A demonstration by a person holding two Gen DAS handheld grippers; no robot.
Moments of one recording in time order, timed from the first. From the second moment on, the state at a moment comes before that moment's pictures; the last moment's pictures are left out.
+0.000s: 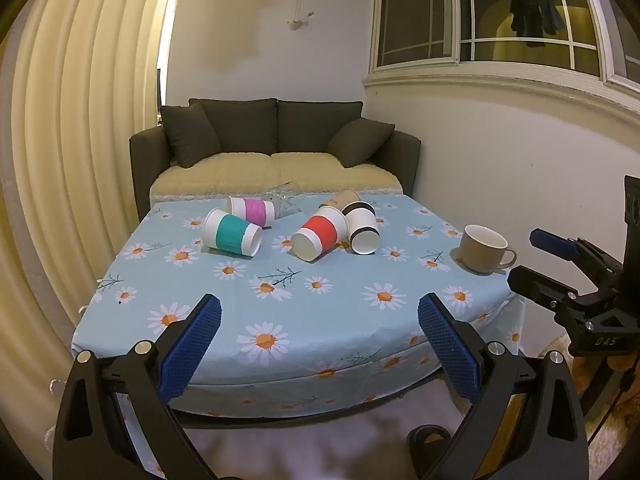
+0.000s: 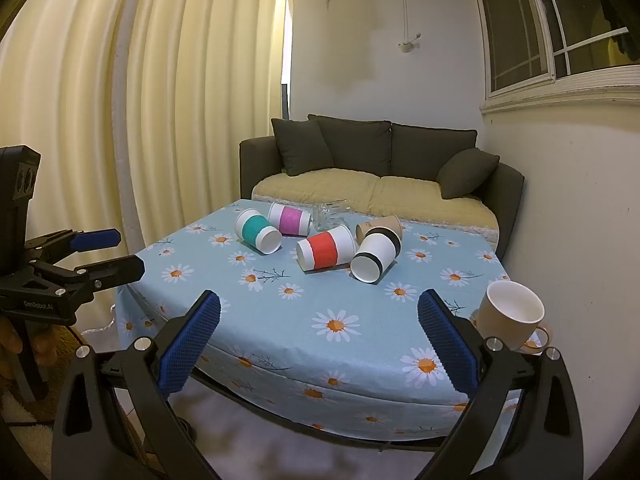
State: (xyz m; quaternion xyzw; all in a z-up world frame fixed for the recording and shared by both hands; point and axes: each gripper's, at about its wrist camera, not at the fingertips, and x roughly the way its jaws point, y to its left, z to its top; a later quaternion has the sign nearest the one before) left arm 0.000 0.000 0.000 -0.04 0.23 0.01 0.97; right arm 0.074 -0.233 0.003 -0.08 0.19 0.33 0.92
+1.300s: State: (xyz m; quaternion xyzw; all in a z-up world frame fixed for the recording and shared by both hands) left arm 0.001 0.002 -0.003 -0.04 0.23 0.01 0.97; right arm 0.075 -0.233 0.001 -0.08 0.19 0.33 0.92
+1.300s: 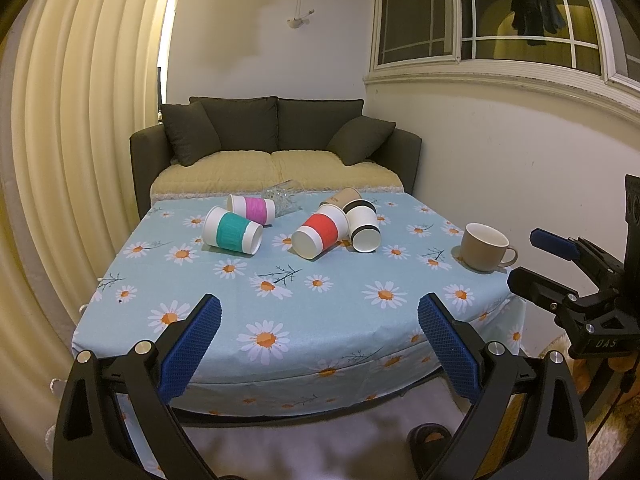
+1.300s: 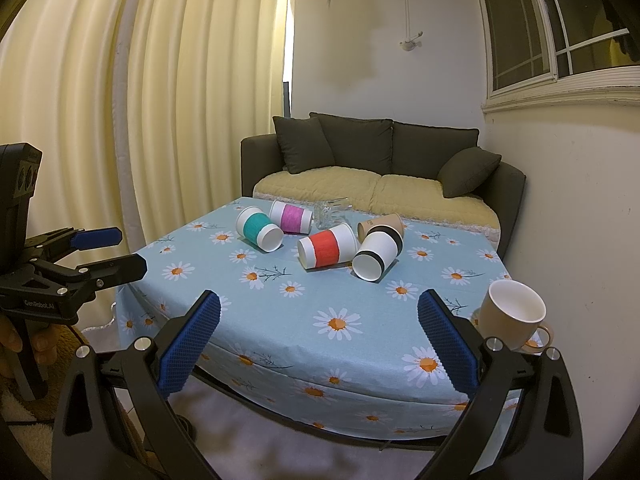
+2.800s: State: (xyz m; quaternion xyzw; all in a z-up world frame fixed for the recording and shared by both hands) left arm 0.004 0.001 -0.007 -0.04 0.24 0.02 0.97; right arm 0.073 -0.224 -0.006 -0.09 0.20 0.33 0.92
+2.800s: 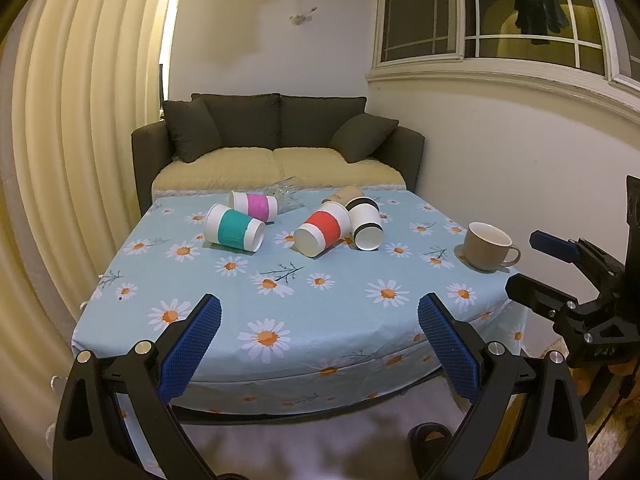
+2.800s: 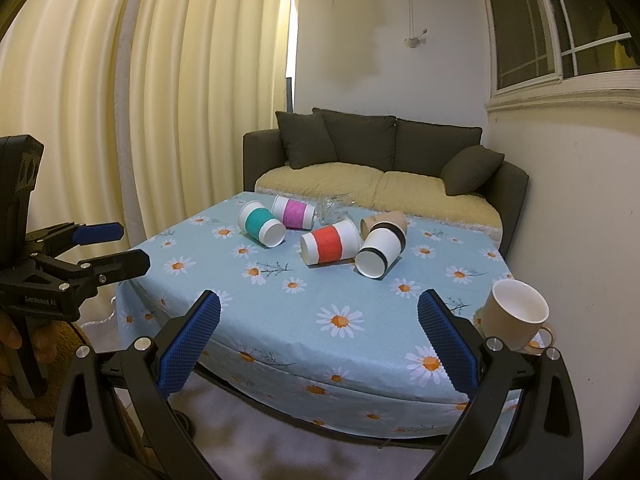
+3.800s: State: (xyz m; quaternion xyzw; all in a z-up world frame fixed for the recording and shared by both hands) left arm 0.069 0.108 -0.018 -0.15 0.28 0.12 0.94; right arm 0.247 0.008 0.005 -0.25 0.34 0.55 0.72
